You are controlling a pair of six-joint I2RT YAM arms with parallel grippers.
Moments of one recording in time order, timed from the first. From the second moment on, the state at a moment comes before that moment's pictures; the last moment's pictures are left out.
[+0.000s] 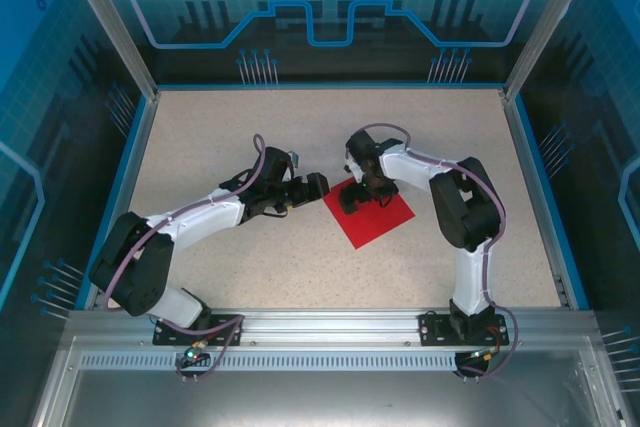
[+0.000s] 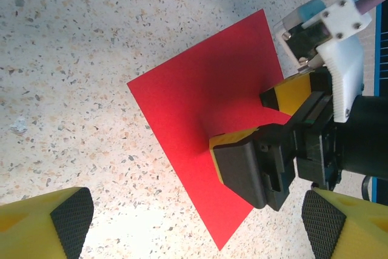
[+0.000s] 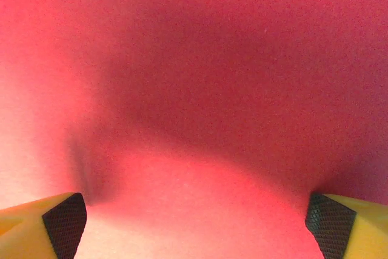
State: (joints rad) left arm -0.52 1.50 0.87 -0.17 0.25 -0.84; right arm 0.52 2.01 1.39 -0.82 -0.04 0.08
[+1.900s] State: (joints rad) left arm -0.50 1.31 0.87 -0.29 0.22 -0.79; right arm 0.46 1.65 0.91 -0.10 -0.67 0.87
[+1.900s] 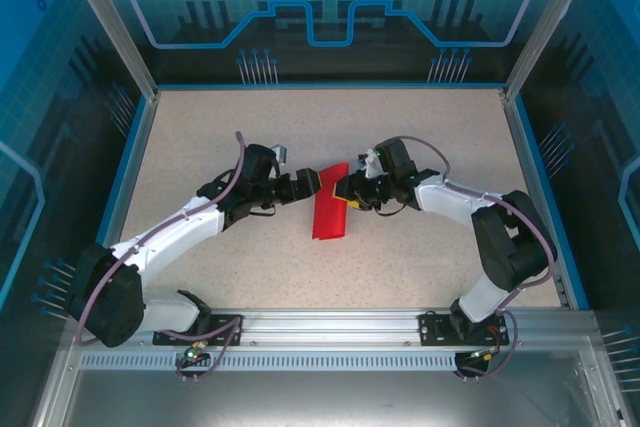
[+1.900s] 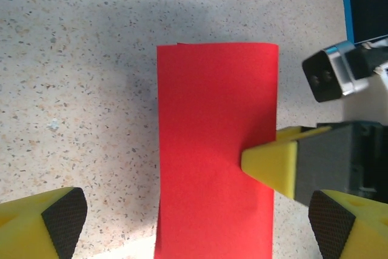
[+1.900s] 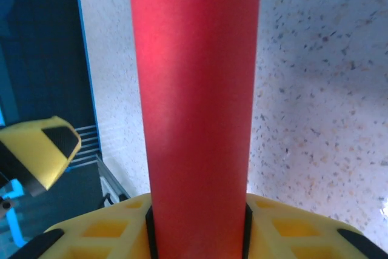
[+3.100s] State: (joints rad) left arm -0.50 1.51 0.90 -0.27 0.40 -0.76; right arm 0.41 1.66 0.82 -0.28 -0.38 0.78
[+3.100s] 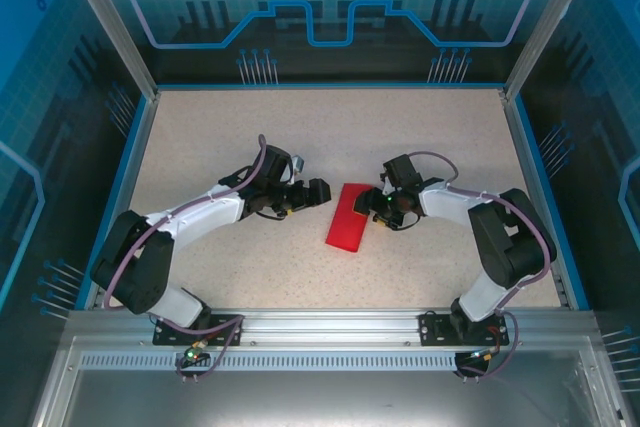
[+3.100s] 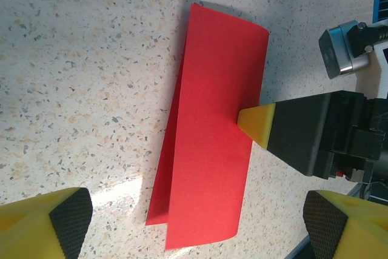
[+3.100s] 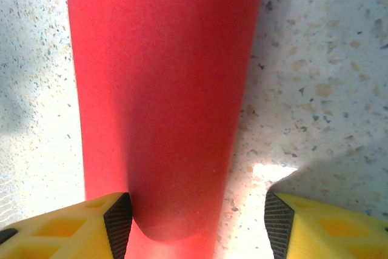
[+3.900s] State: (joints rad) left arm -0.50 1.47 0.90 -0.31 0.31 -0.75; right arm 0.48 1.69 0.90 -0.17 -0.54 0.79
